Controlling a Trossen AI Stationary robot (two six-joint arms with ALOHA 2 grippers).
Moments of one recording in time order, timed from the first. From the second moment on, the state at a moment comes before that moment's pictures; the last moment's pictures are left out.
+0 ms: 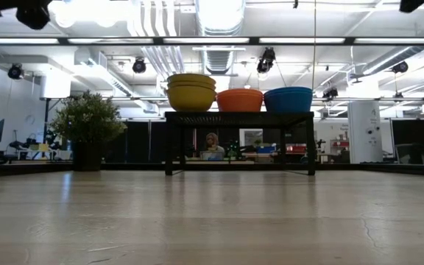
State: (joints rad) left arm -0.06 0.00 0.36 0.09 -0.28 0.13; right arm -0.13 0.00 0.61 -0.34 -0.13 0.09
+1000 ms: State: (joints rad) left arm -0.06 0.00 0.01 0.42 -0.20 0.00; right arm -0.13 0.00 0.31 -0.01 -0.19 0.14
